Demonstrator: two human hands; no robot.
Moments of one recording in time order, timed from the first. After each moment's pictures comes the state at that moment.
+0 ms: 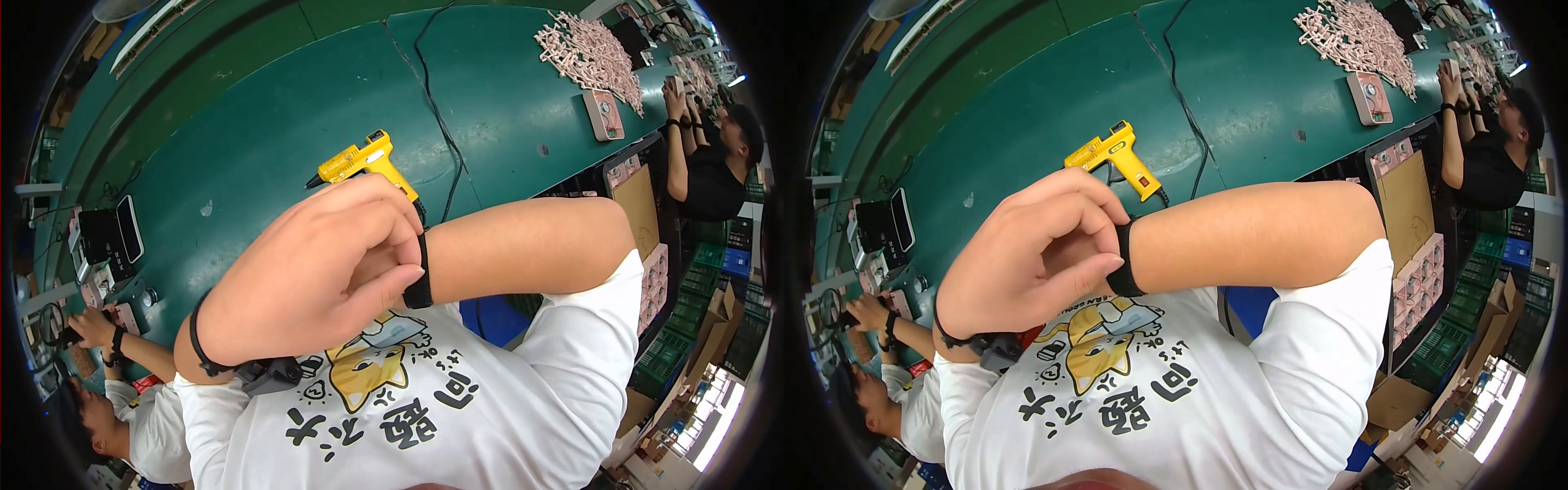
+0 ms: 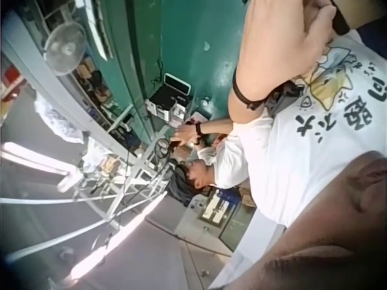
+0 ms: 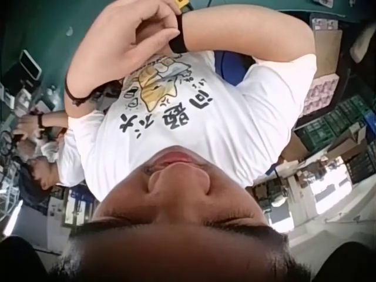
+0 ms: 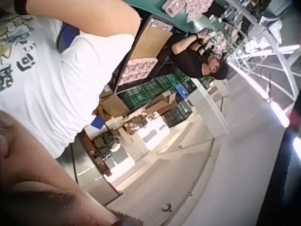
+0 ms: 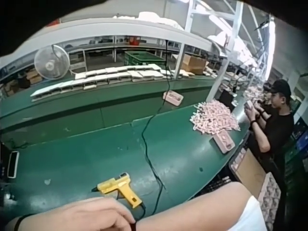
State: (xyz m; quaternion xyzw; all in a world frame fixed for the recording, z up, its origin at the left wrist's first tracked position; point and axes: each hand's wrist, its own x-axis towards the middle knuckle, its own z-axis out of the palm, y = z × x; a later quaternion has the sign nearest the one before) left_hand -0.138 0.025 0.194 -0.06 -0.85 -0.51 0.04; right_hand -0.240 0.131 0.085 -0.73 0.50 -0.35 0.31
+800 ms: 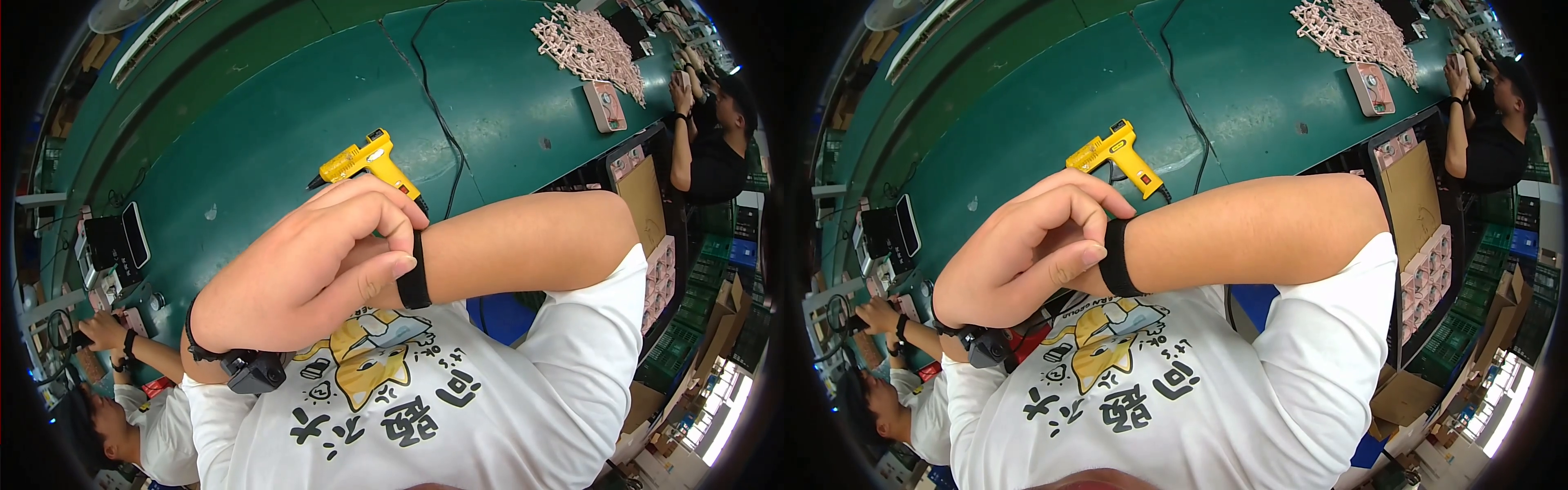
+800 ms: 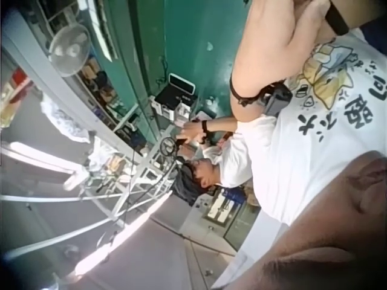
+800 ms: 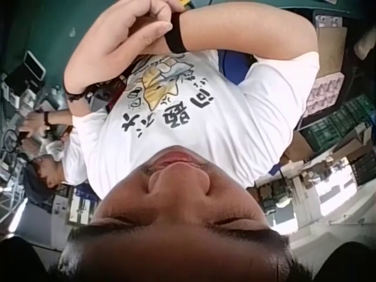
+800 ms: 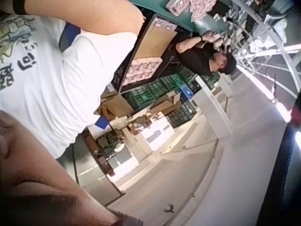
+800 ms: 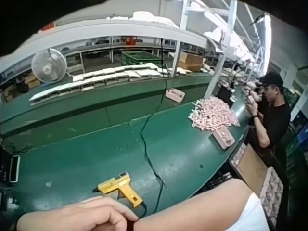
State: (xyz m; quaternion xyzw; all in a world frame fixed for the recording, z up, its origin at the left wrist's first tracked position) left_hand -0.138 0.015 0.194 -0.08 -0.81 -0.58 -0.04; right_hand -0.225 0.132 0.083 -0.69 0.48 -0.34 0.41
